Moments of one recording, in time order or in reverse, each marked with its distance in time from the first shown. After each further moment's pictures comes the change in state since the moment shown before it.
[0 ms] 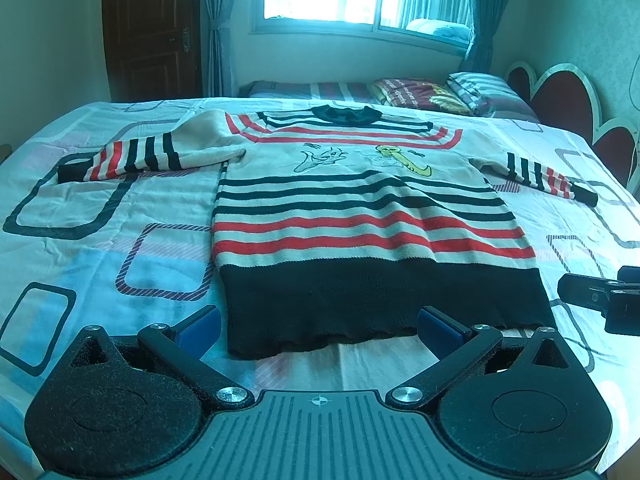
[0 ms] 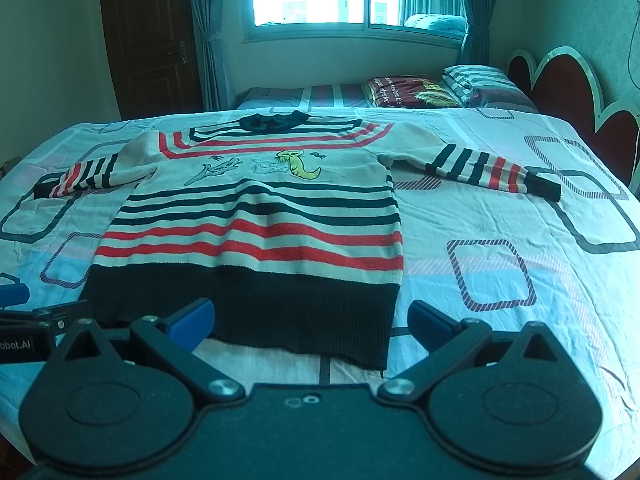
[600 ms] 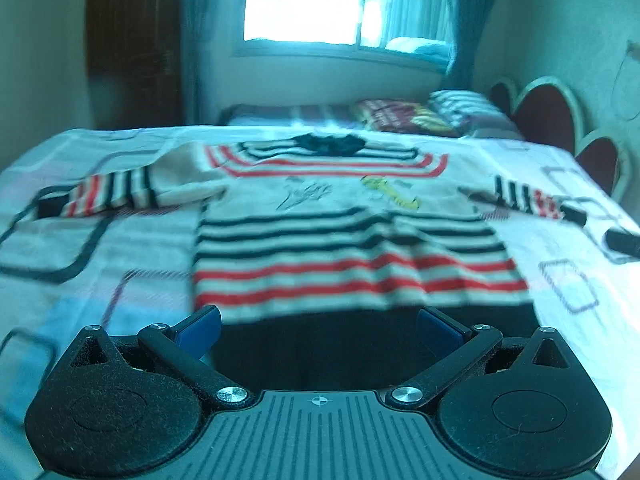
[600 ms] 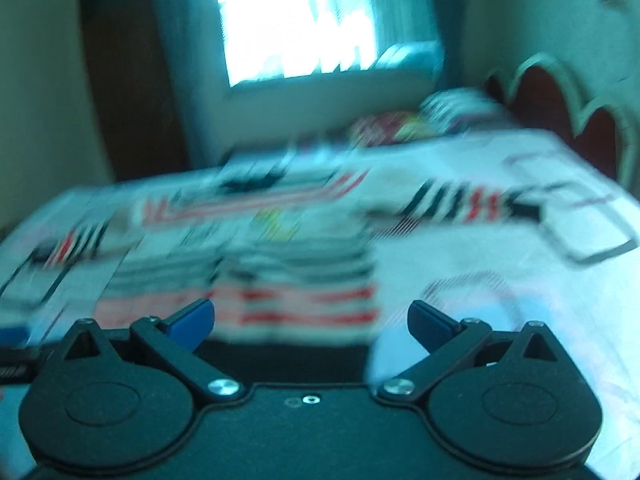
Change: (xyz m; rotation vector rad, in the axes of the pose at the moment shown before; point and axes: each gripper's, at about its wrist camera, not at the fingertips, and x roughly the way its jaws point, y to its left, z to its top) left arm 0.023 0.006 0.036 0.024 -0.082 -0.065; right arm -0.014 -0.058 0.023 0.145 -0.263 -0.073
